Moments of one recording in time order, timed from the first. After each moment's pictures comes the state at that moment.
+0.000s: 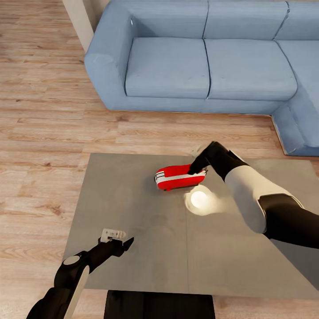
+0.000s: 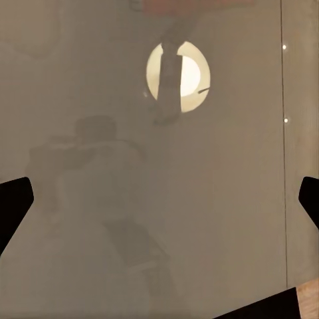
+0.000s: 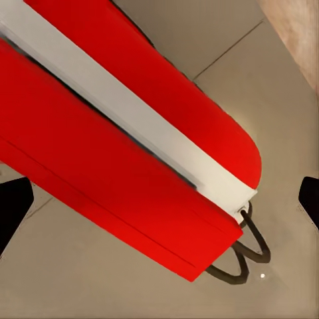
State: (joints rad) left arm -0.23 0.00 -0.01 -1.47 0.04 0.55 -0.37; right arm -1.46 0.06 0.09 -0.34 0.88 0.53 0.70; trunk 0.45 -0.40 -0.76
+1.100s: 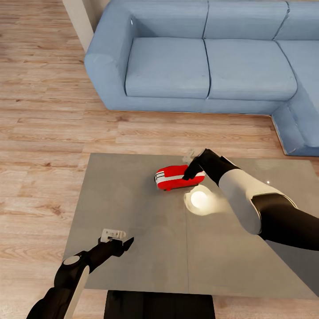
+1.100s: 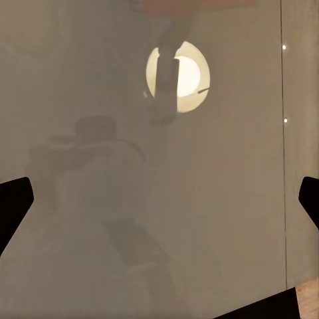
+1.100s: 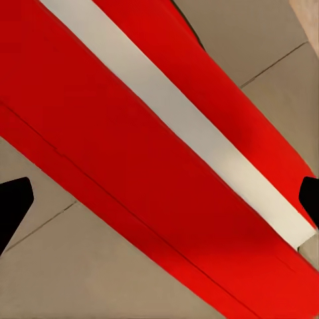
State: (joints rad) left arm -0.23 0.00 -0.01 -1.47 0.04 0.55 -0.37; right arm -1.46 0.10 0.09 -0.22 0.88 0.42 0.61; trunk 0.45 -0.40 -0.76
